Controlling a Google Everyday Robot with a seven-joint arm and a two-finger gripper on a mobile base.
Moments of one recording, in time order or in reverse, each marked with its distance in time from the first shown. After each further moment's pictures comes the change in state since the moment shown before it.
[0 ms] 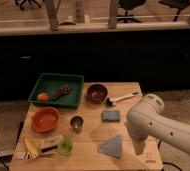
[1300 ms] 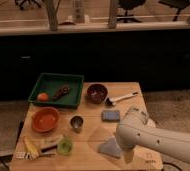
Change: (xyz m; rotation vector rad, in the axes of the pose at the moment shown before) arm -0.054 0.011 0.052 -0.017 -0.068 -0.108
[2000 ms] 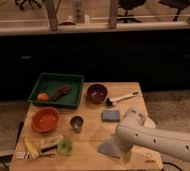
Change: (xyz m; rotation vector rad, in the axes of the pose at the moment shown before) arm -0.003 -0.006 0.026 -0.006 -0.023 -0.022
